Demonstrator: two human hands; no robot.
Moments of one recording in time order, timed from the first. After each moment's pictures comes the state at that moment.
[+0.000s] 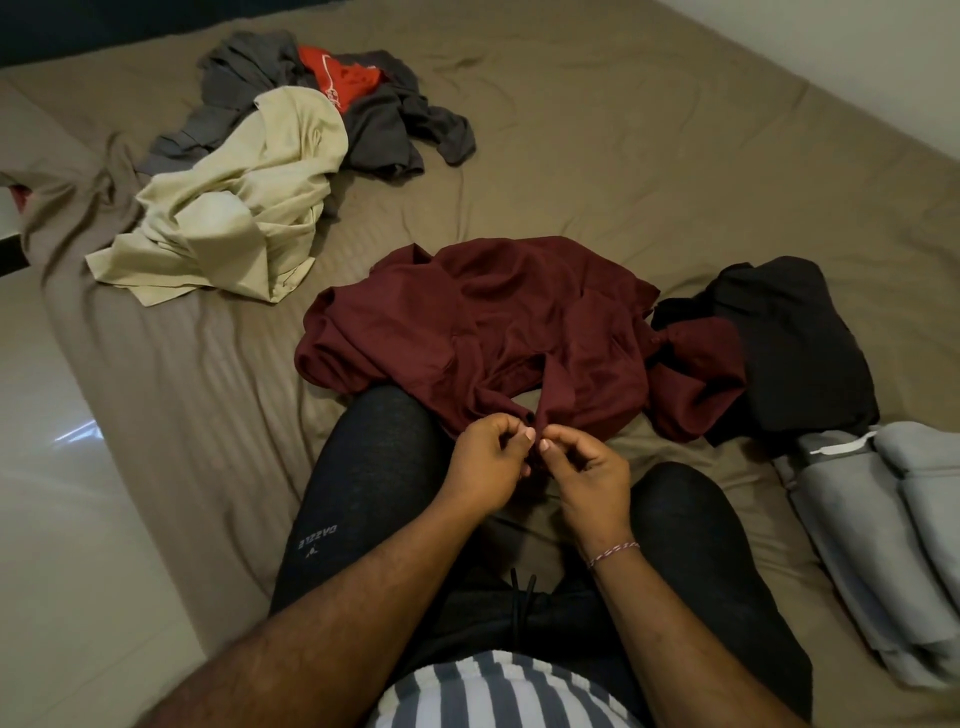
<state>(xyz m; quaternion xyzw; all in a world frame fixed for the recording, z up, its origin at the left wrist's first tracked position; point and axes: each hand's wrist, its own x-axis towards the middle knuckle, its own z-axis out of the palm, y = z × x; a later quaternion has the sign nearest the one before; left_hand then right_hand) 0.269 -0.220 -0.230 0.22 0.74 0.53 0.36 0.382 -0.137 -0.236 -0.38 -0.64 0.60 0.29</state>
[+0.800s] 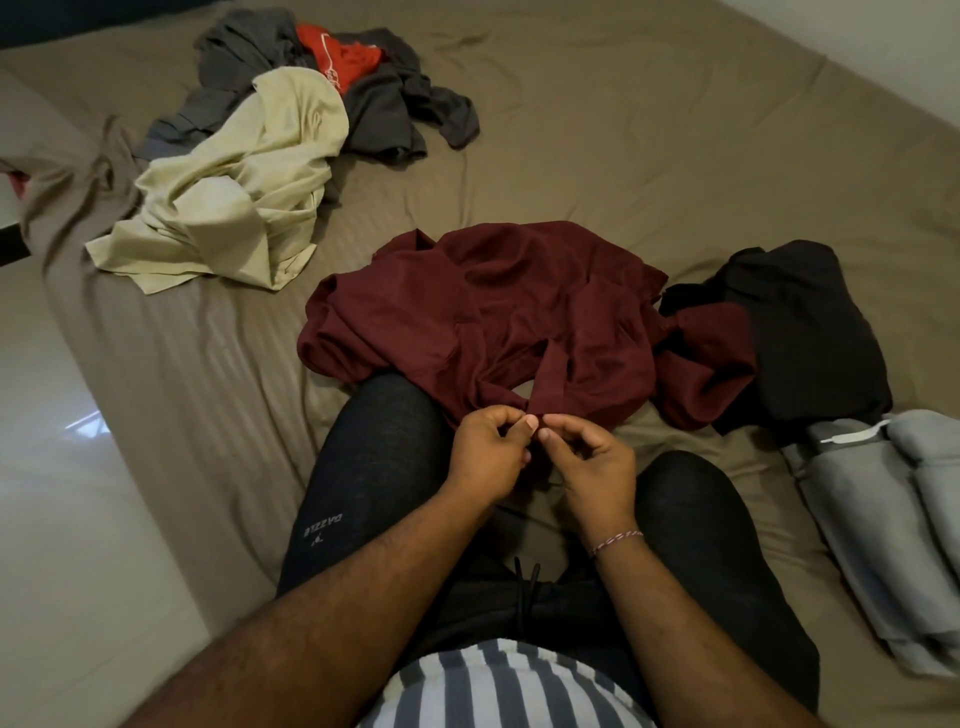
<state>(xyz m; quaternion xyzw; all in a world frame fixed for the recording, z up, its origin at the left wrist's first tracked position) 0.272 -0.217 -0.245 0.15 0.73 0.57 0.35 0.379 -0.139 -0.235 -0.40 -0.61 0.62 0.29</state>
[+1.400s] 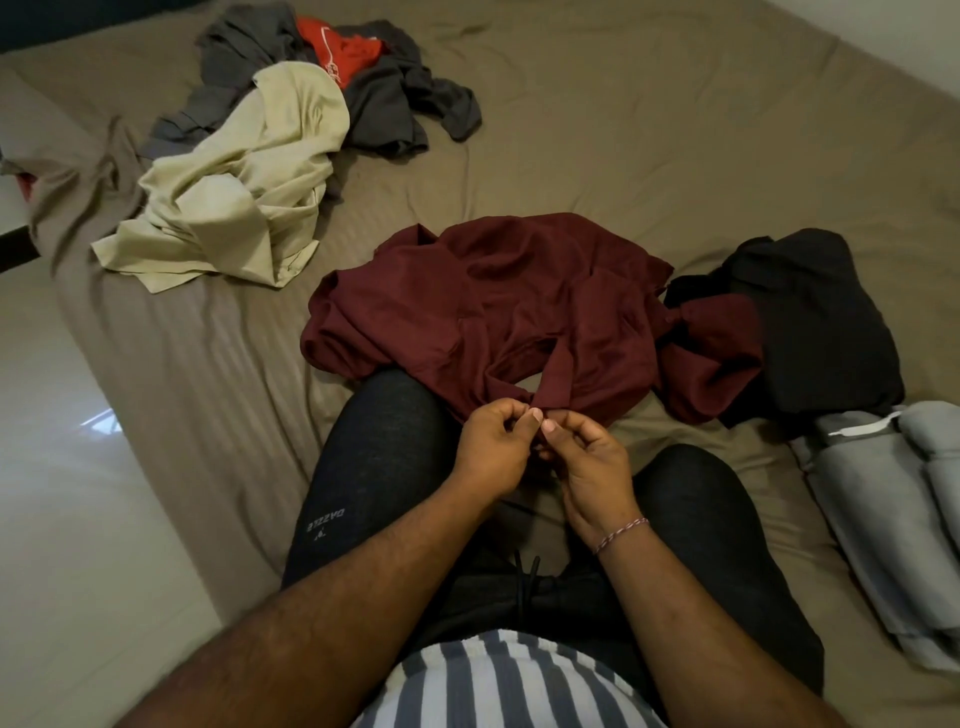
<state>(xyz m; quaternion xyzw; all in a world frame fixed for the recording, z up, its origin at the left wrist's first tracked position) 0.275 -0.216 -0.235 0.17 0.74 0.56 0.34 0.375 -0.140 -0.237 -0.39 -0.44 0.77 0.24</state>
